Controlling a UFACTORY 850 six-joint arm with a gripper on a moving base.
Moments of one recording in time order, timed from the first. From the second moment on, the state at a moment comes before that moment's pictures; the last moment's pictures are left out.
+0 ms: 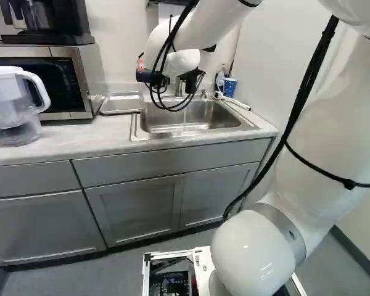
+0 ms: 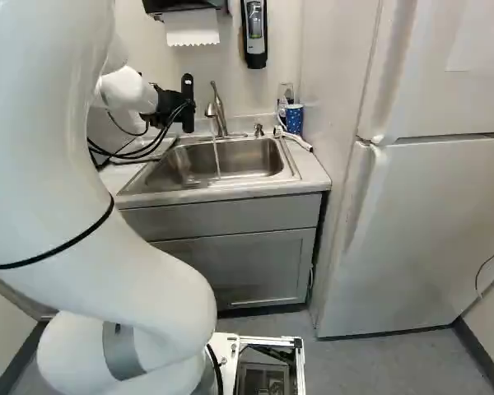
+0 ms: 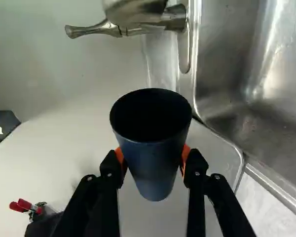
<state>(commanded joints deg) 21.0 0.7 -54.6 8.2 15.5 90.4</state>
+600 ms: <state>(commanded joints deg) 21.0 0.7 -54.6 8.2 15.5 72.4</state>
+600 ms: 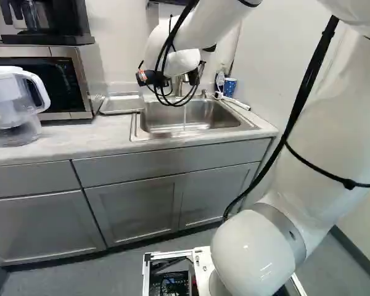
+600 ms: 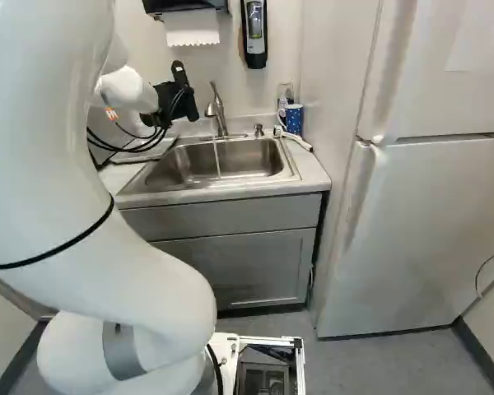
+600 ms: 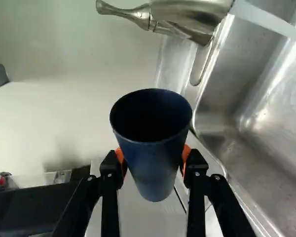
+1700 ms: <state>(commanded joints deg) 21.0 0.7 -54.6 8.2 15.5 39.2</state>
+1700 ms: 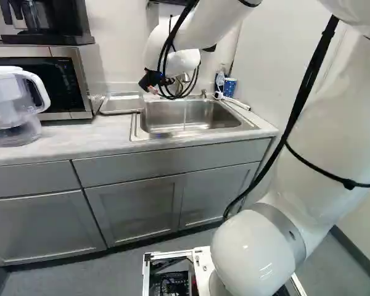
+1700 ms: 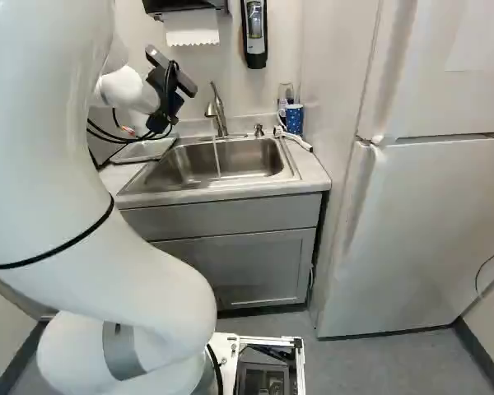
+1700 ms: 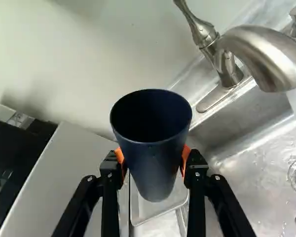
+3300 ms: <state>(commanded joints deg) 21.0 0.7 -54.6 8.2 15.5 -8.3</state>
